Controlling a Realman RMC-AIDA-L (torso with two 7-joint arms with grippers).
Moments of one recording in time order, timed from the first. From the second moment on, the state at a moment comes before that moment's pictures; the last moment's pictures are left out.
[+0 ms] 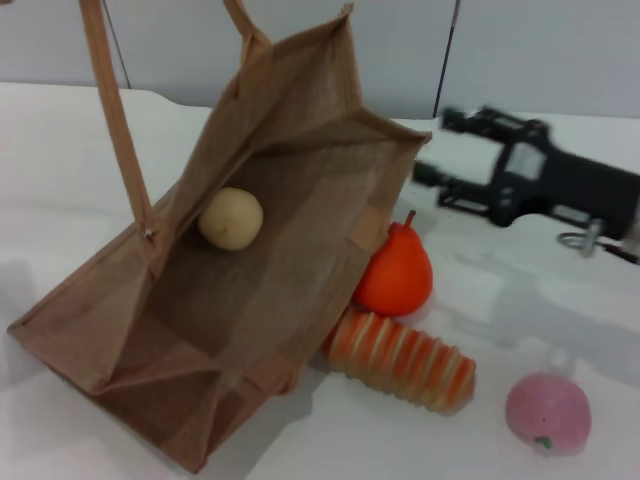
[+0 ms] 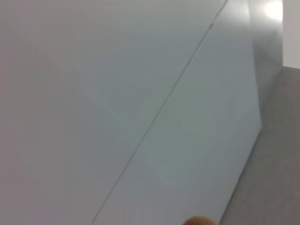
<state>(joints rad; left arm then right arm) -0.62 -1.85 0.23 0.43 -1.49 -1.86 1.38 0.80 2.02 0.12 -0.23 -2.42 -1.56 0.79</state>
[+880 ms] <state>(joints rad) -0.58 -1.89 0.09 0.30 -1.49 -1.64 1.70 0.65 2.03 0.22 -0.23 -2.18 -1.68 0.63</state>
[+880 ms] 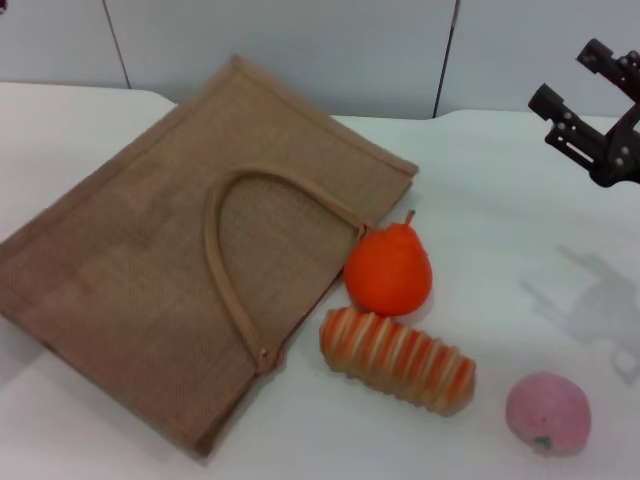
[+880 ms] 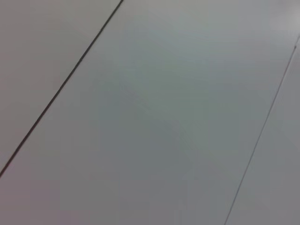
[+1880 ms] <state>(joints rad) -0.54 -2.03 0.09 0.07 -1.77 -1.62 2.78 0.51 2.03 0.22 -0.01 -1.66 -1.63 0.33</state>
